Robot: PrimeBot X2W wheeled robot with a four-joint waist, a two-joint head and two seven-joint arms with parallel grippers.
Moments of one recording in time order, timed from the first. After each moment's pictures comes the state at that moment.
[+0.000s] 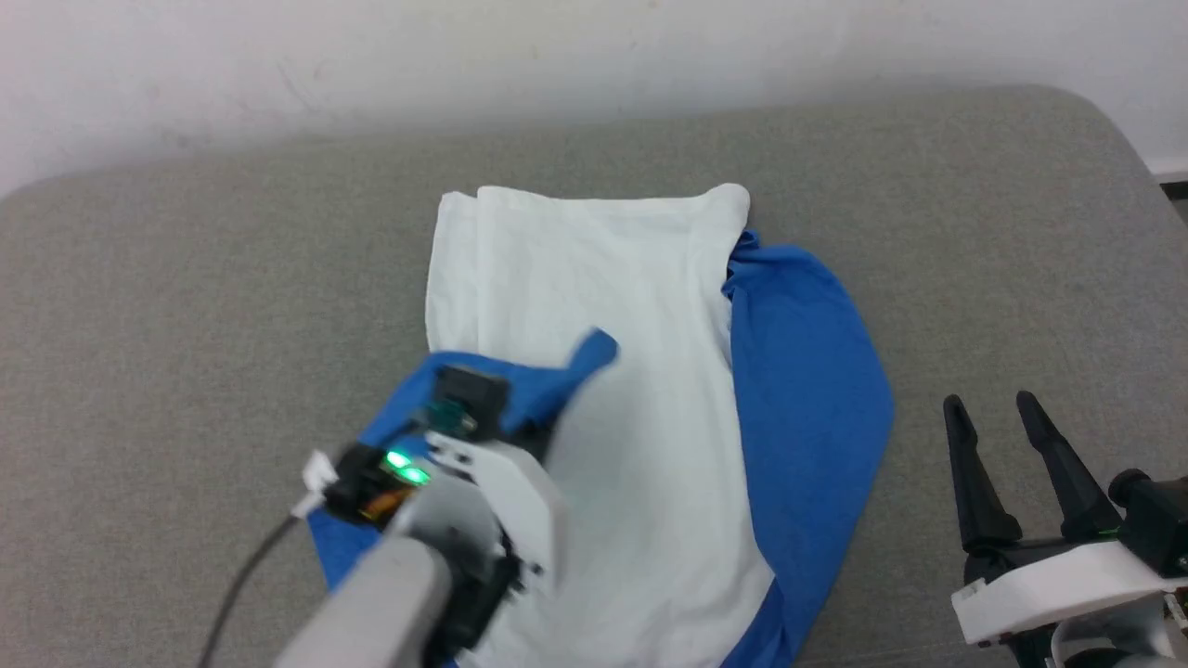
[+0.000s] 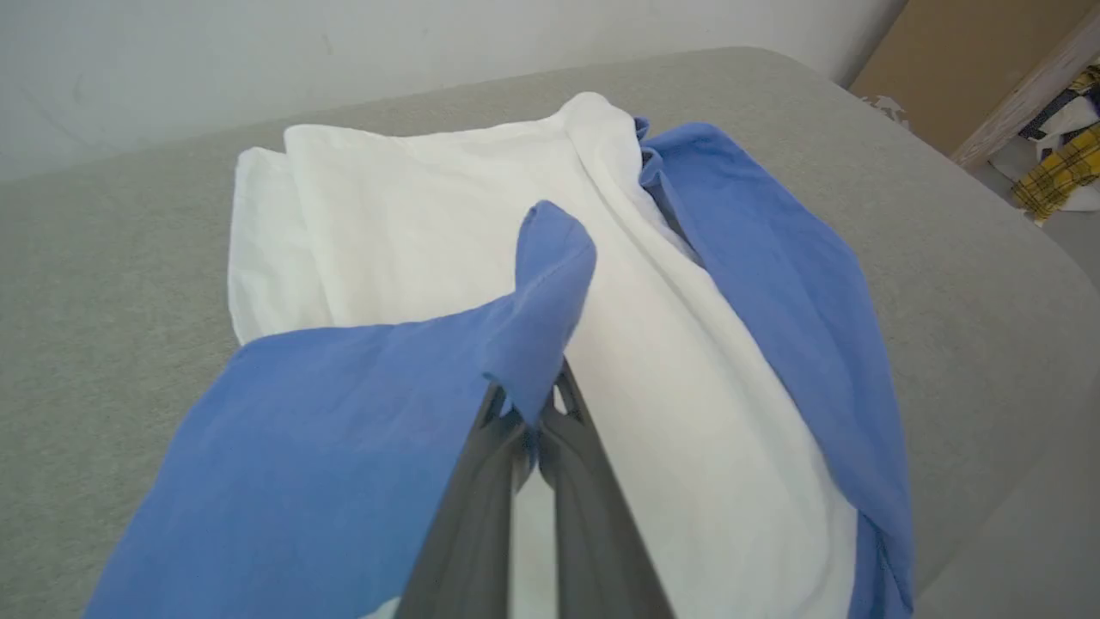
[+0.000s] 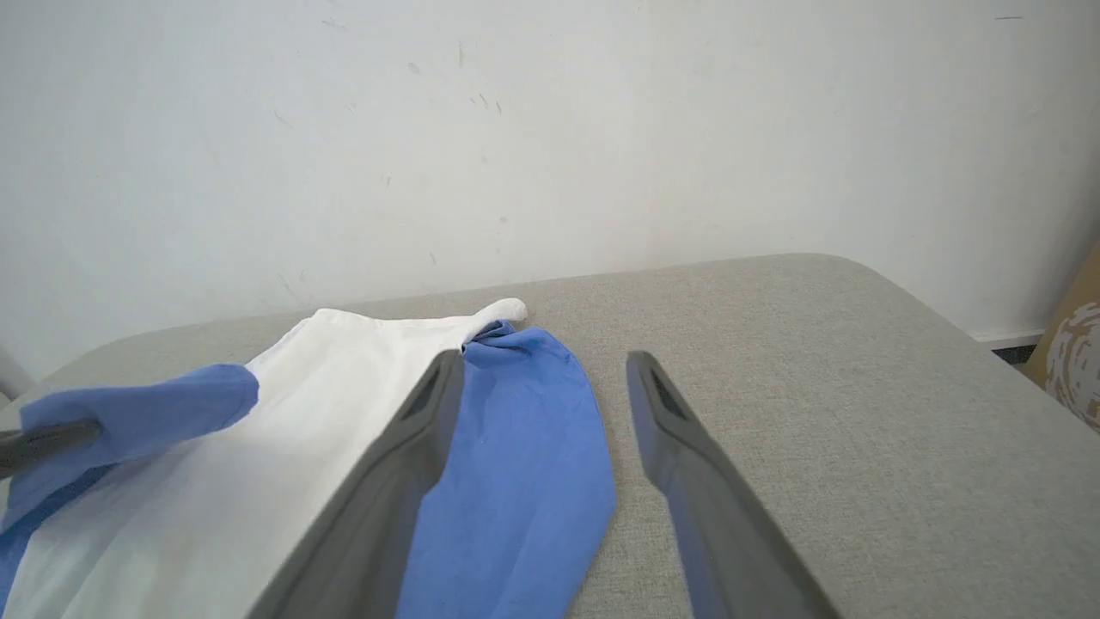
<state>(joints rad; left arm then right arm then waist) -0.34 0.30 -0.56 0.08 -0.47 0.16 0.33 0.09 -0.05 -0.06 -0.15 0.24 0.13 -0.02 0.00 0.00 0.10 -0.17</state>
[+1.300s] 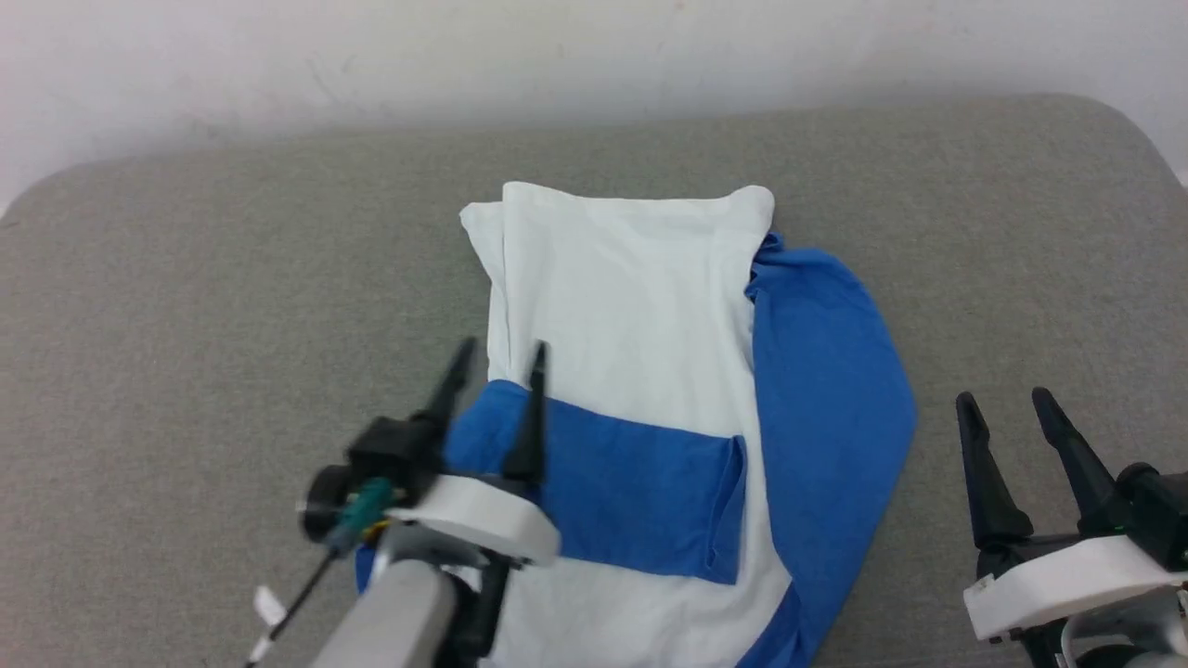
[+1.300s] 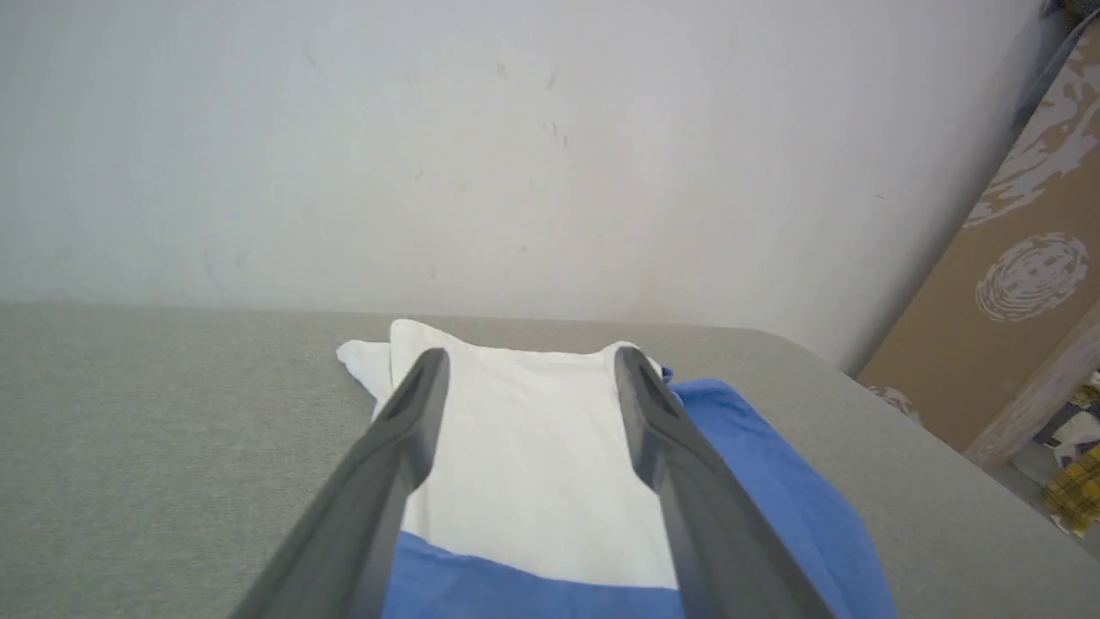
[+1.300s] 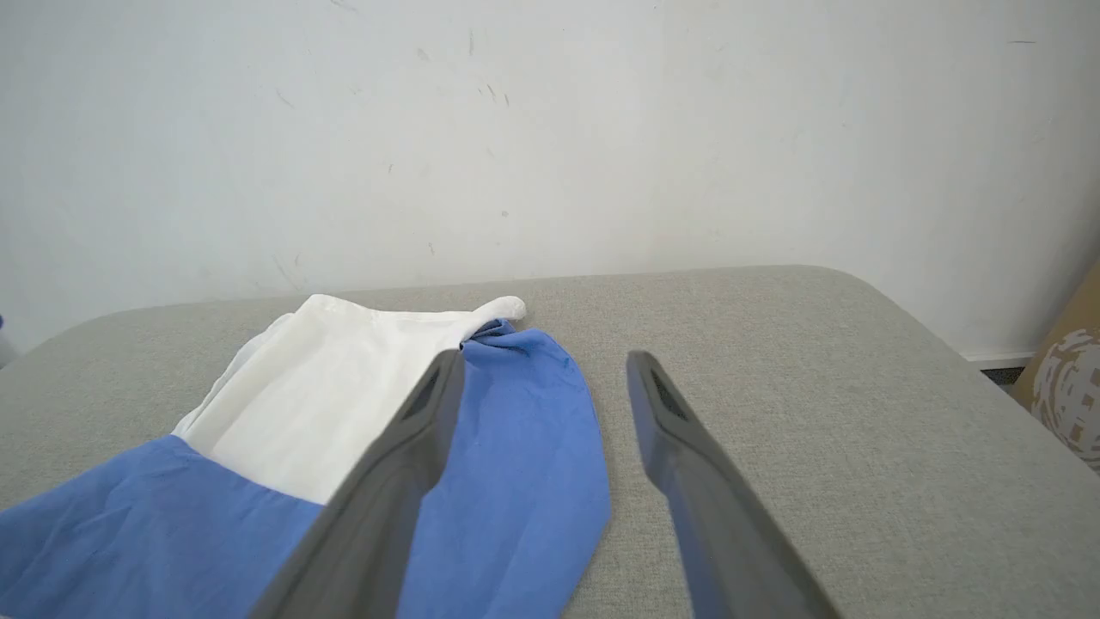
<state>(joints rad) -0.26 0.13 -0.47 0.19 -0.44 0.19 -0.26 0.09 -0.05 -0.08 -0.18 0.19 0.13 0.02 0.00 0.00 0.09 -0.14</state>
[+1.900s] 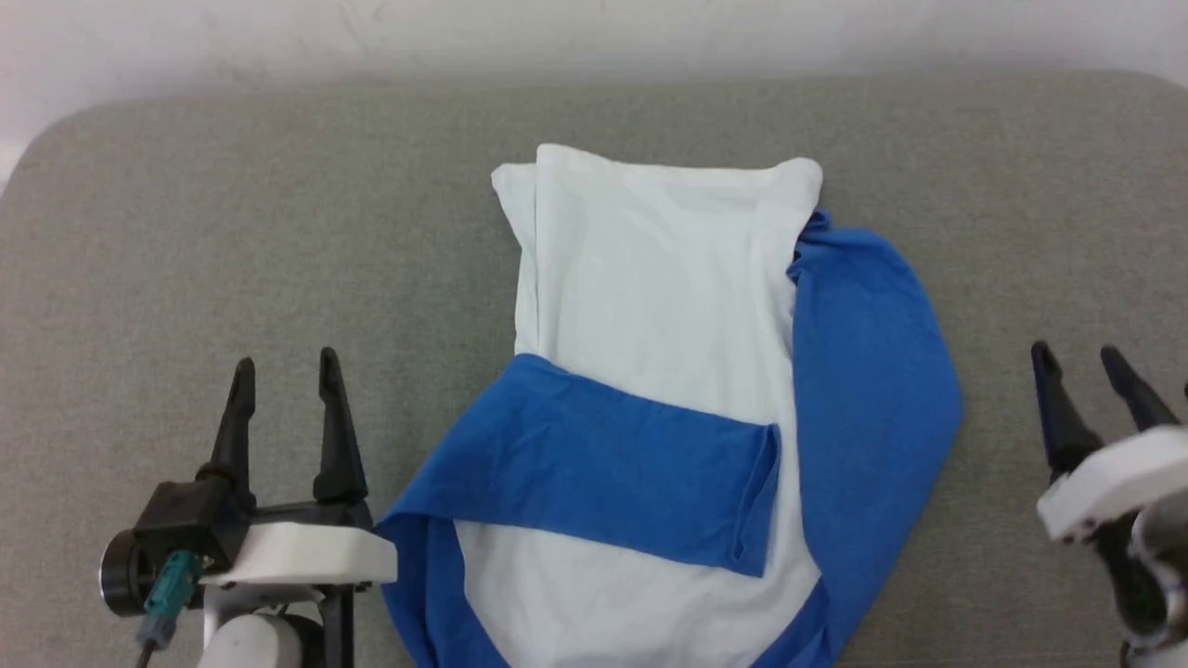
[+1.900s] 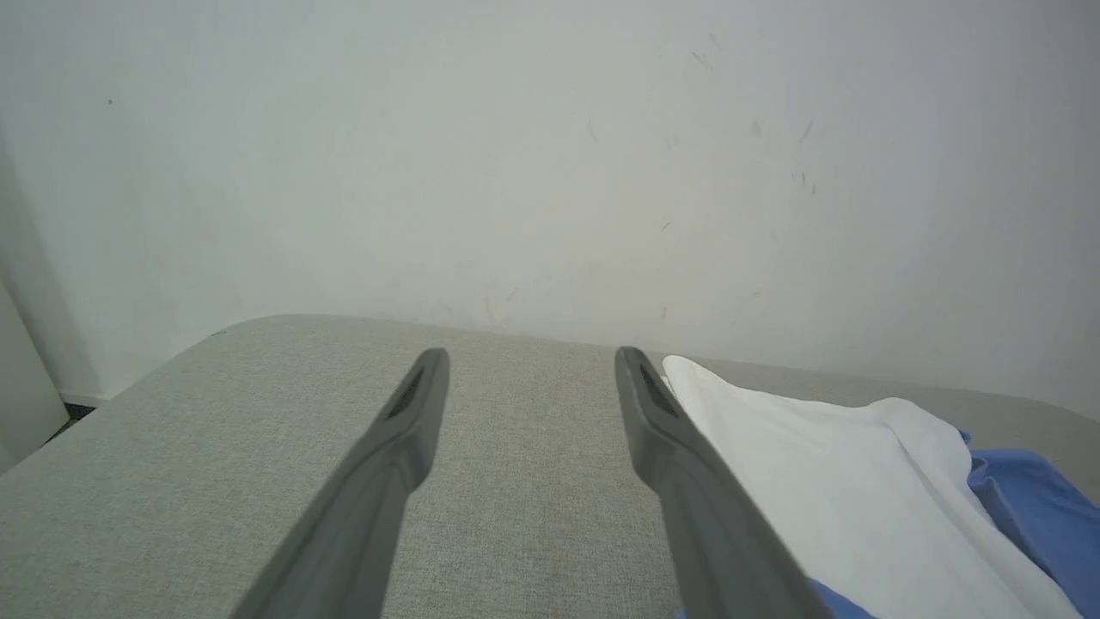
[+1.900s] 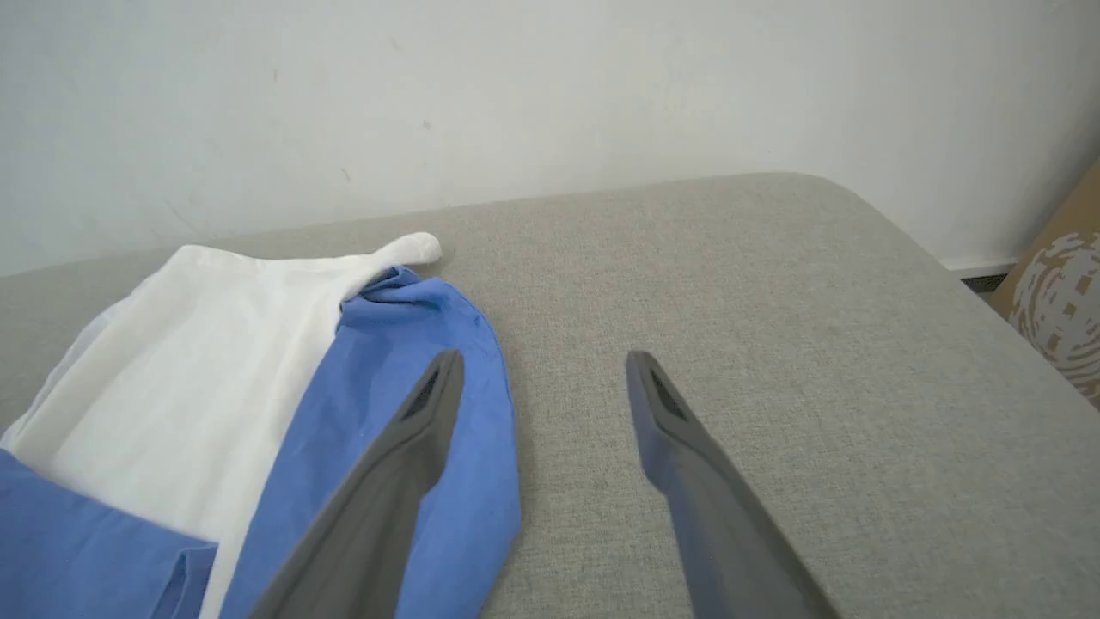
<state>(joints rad) -0.05 0.21 -0.13 -0.04 -0.32 0.21 -0.26 -0.12 -0.15 -0.19 0.08 0.28 0.13 0.11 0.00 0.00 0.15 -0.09</state>
